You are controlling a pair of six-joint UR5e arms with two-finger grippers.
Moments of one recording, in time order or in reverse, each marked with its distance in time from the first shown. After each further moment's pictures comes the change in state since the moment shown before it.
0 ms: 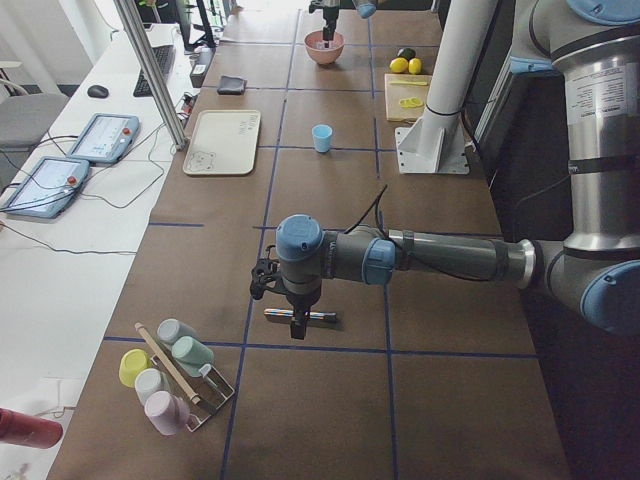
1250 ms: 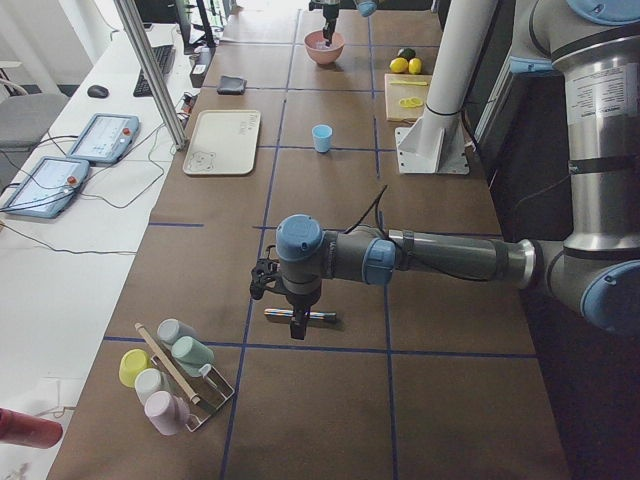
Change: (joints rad) left arm -0.001 0.000 0.000 0.000 0.001 0.000; right arm -0.001 -0.010 0.171 -0.052 0.012 0.061
